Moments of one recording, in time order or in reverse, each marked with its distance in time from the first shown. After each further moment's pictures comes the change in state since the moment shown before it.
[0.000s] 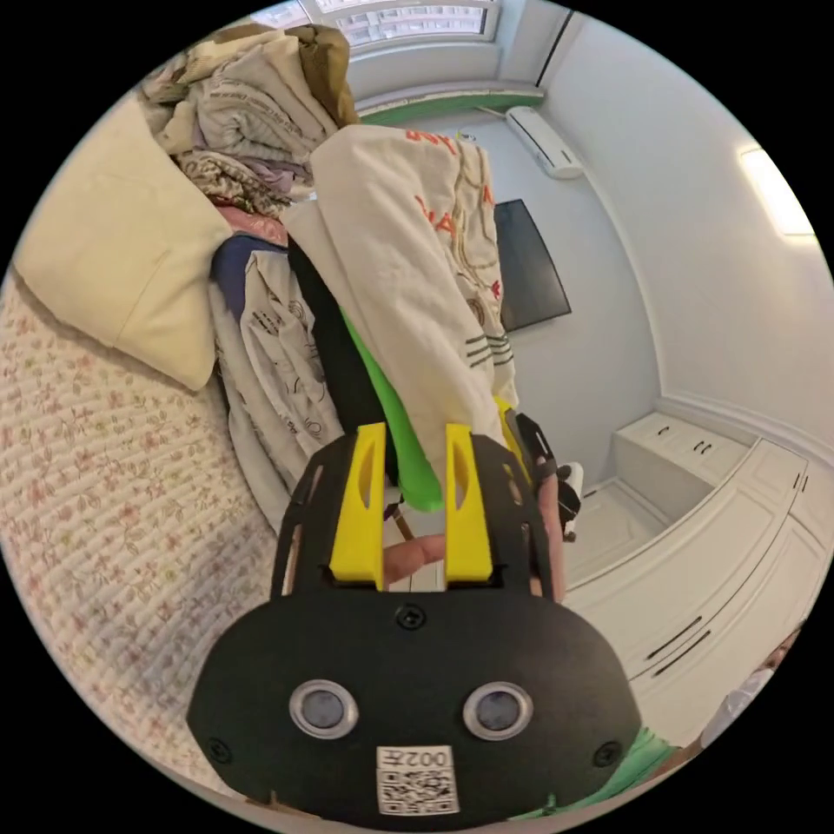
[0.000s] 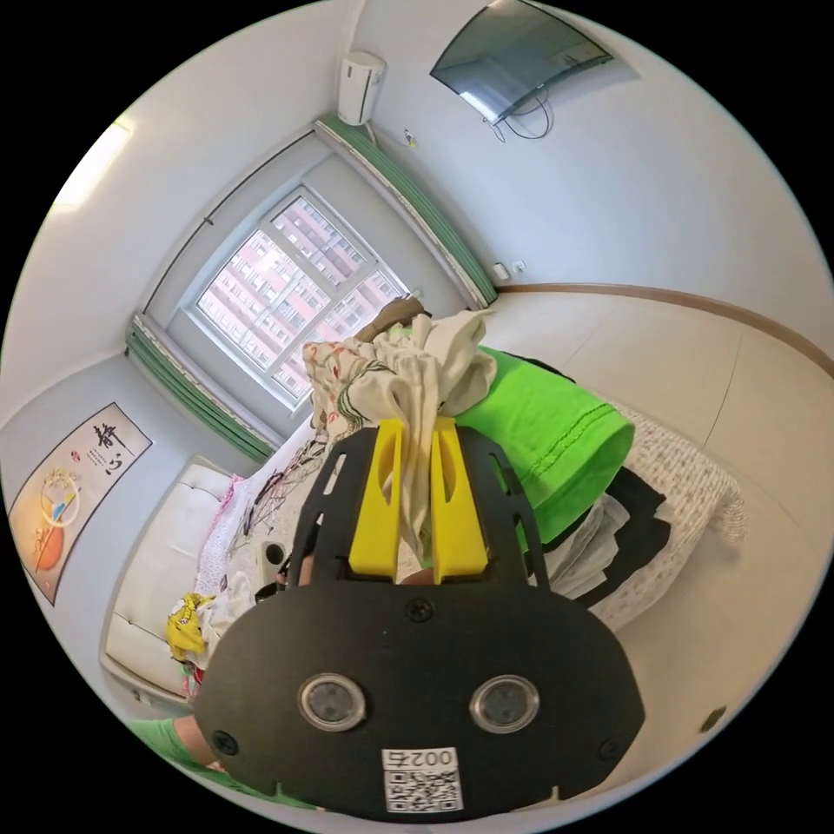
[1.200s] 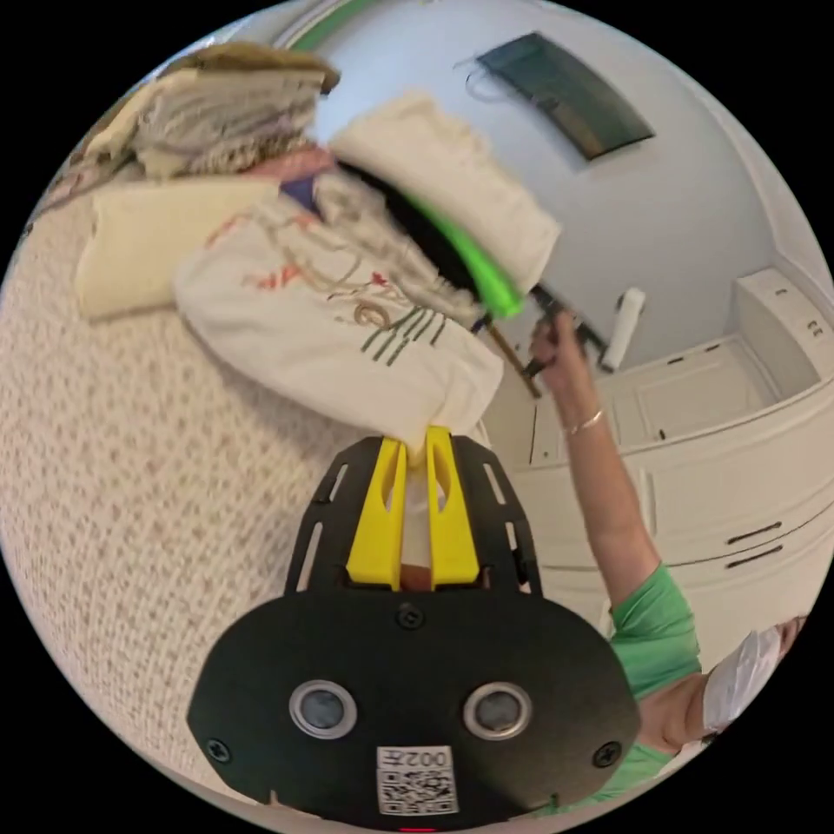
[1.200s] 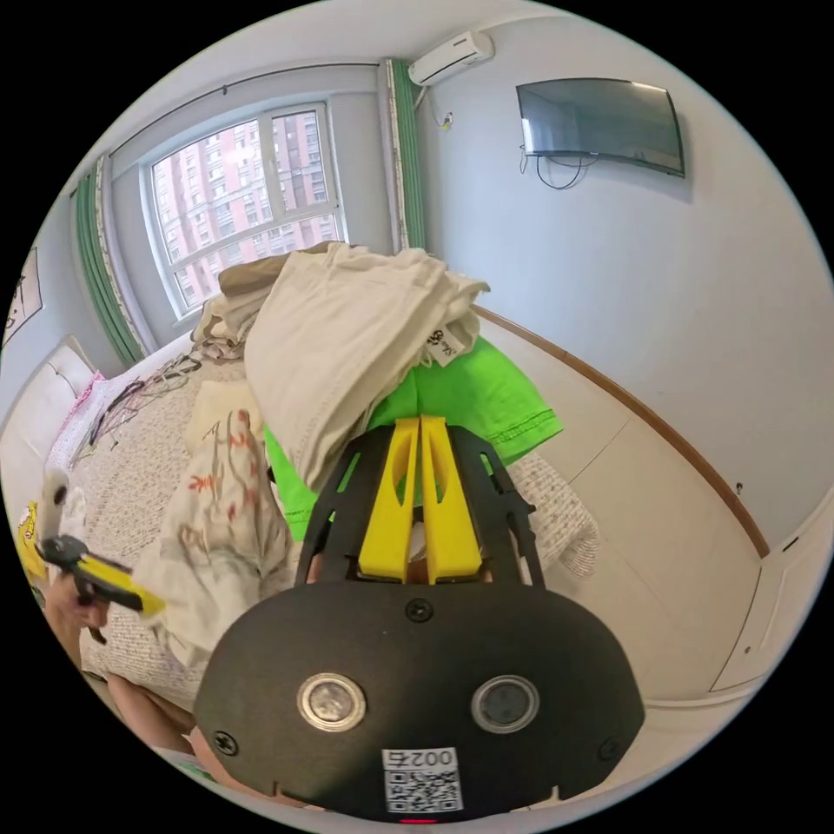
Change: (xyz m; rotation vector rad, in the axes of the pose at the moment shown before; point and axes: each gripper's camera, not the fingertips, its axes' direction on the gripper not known) left arm 0.043 -0.013 -0.006 -0.605 -0.515 0.023; right arm -0.158 0.053 -0.015 -0.059 0.495 -0.323
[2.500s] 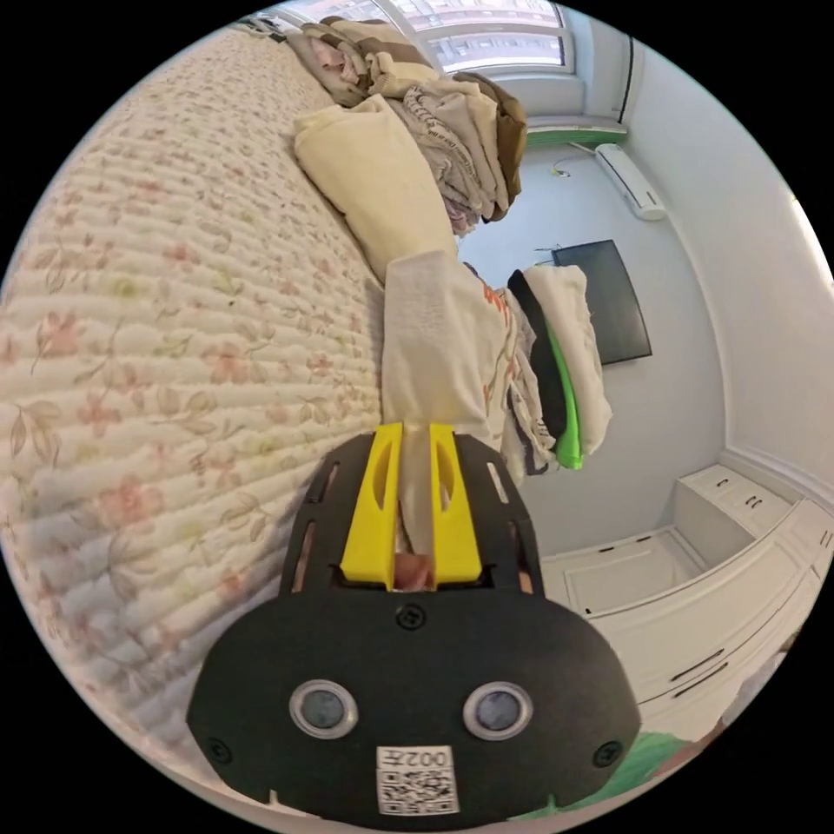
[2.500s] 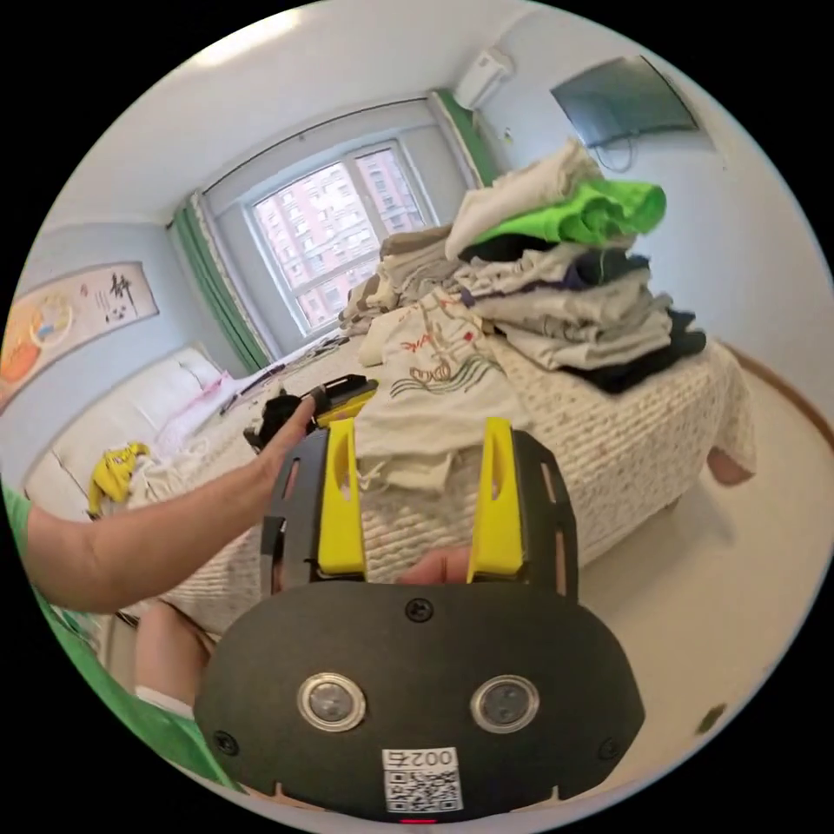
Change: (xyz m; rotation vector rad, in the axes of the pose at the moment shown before) left arm -0.200 0.082 -0.007 0.687 0.345 -0.261; right arm -0.170 0.267 -0.119 0.087 -0.446 0.095
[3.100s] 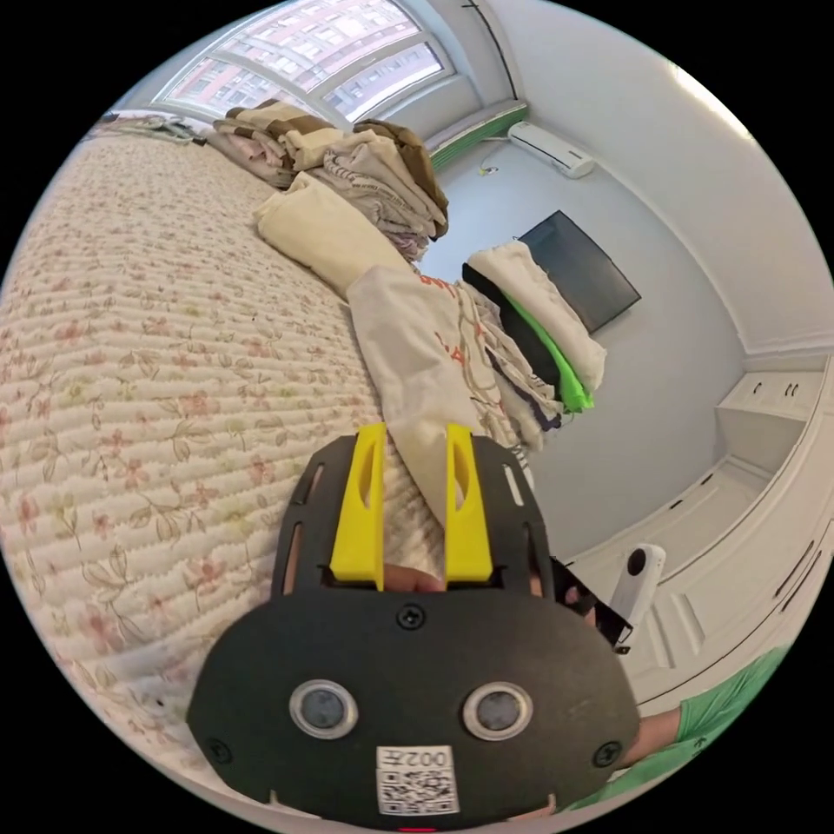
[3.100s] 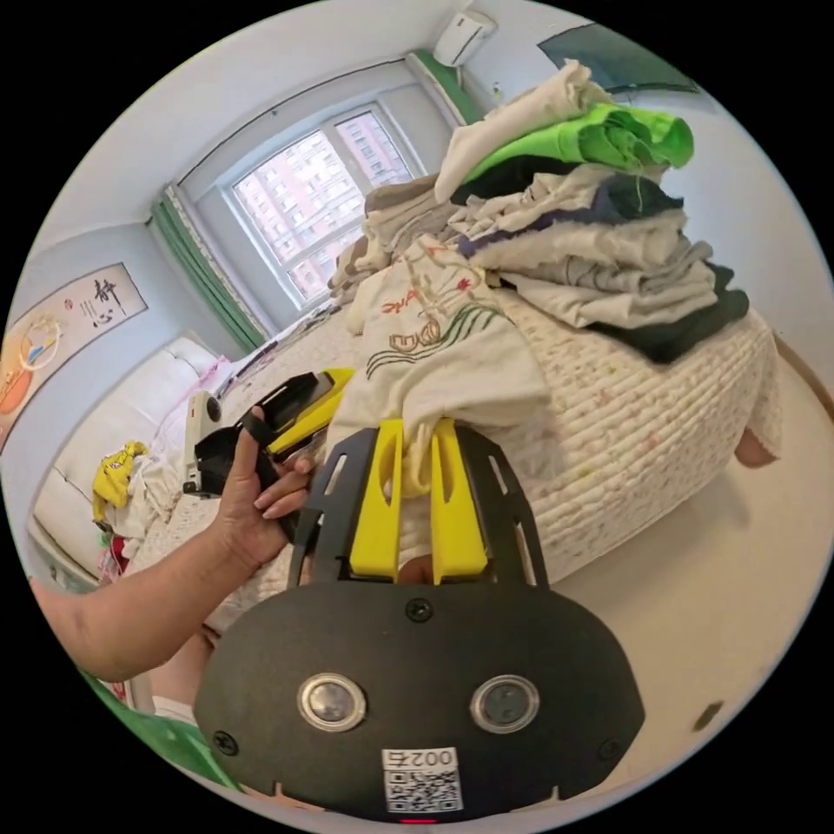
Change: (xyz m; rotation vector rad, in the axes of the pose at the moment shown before) left arm -0.010 0.065 -0.061 0.105 -0.141 0.240; right arm 0.007 -0.045 0.034 -0.146 0.025 -0.043
